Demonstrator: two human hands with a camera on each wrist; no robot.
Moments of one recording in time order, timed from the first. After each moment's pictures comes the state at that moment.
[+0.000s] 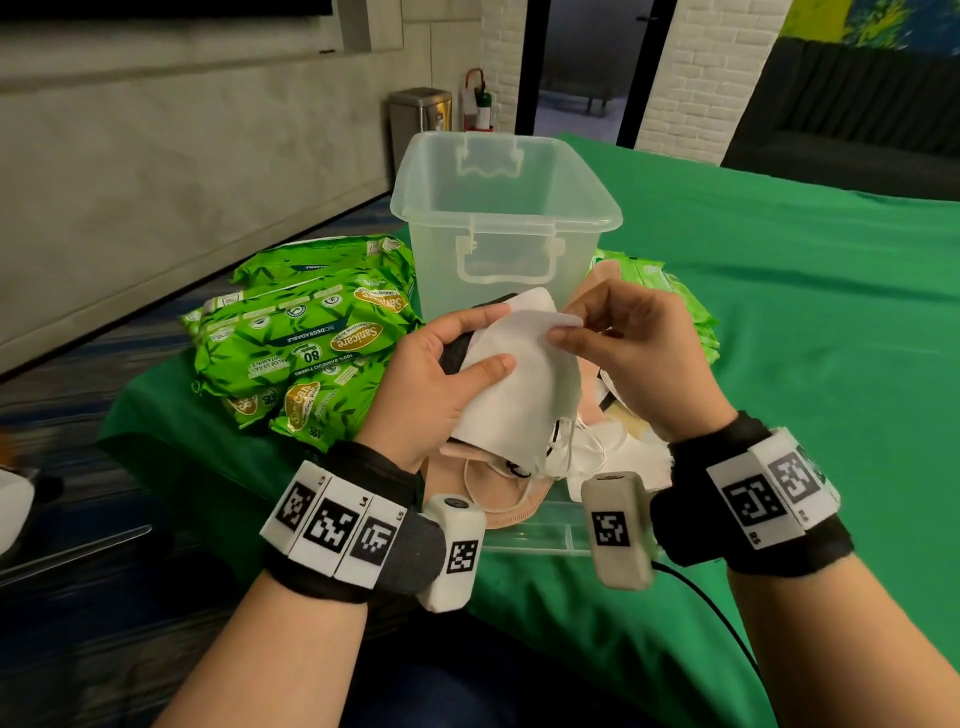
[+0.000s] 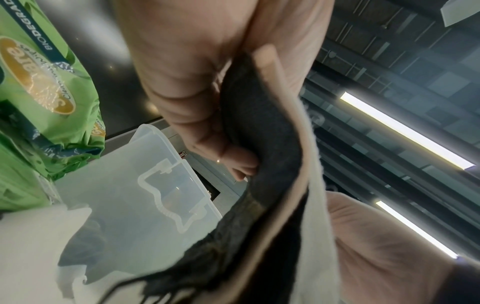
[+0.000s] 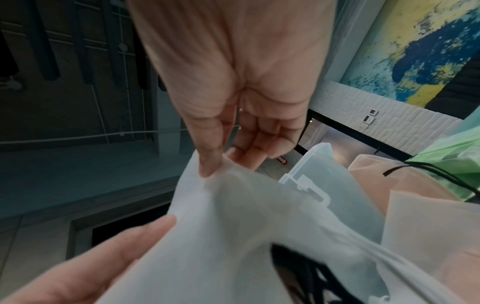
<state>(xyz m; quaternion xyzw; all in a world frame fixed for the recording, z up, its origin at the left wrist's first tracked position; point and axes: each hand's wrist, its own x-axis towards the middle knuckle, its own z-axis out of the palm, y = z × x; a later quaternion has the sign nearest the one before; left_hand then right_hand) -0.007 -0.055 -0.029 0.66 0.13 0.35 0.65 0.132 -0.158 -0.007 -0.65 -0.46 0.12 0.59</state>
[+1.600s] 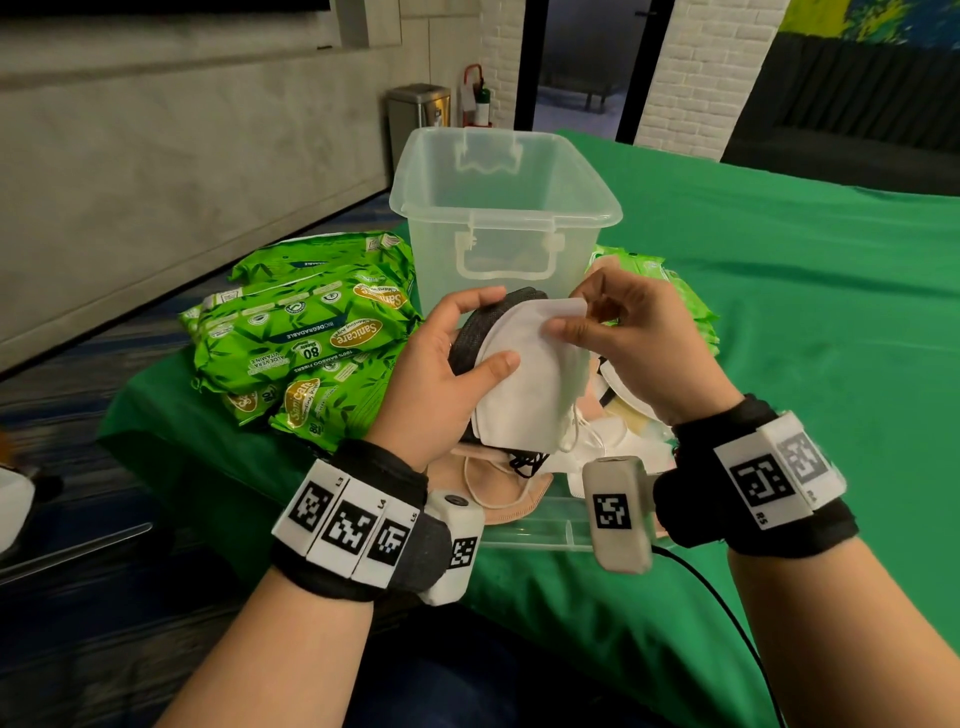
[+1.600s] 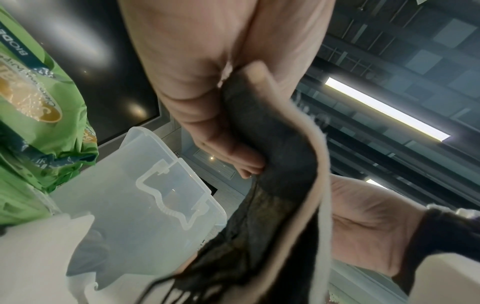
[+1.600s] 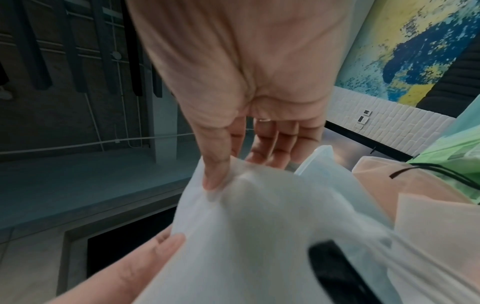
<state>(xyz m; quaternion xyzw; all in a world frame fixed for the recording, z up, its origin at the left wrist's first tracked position) -0.004 -0.058 -0.033 0.70 0.12 0.38 0.59 0.135 -0.154 0.000 -0.68 -0.46 0.14 0.56</state>
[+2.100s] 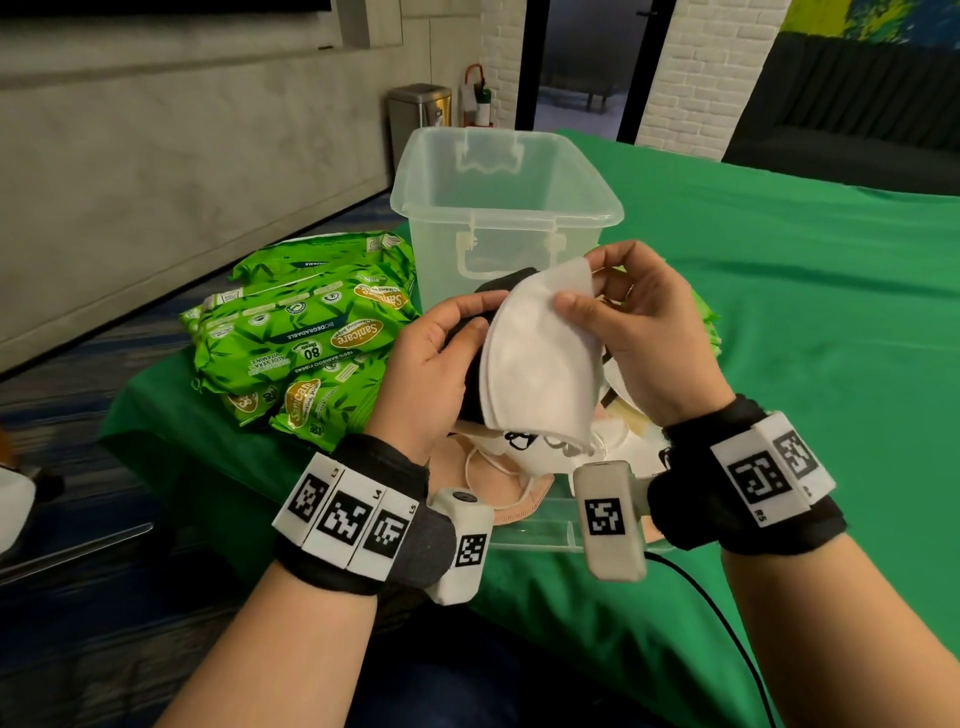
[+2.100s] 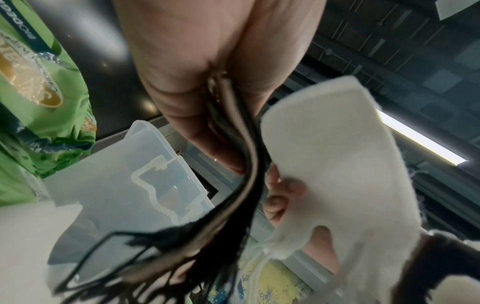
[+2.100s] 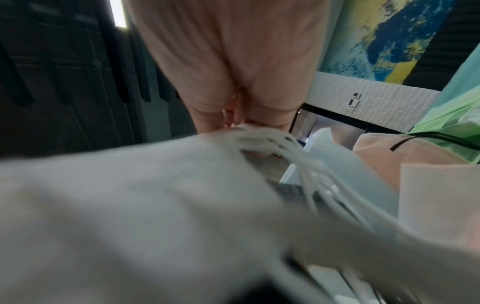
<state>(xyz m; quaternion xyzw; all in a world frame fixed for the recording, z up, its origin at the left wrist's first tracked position) 0.000 -0.058 -0.026 0.66 0.18 0.39 0.62 0.128 -0.153 0.004 -0.57 -0.42 0.18 0.69</state>
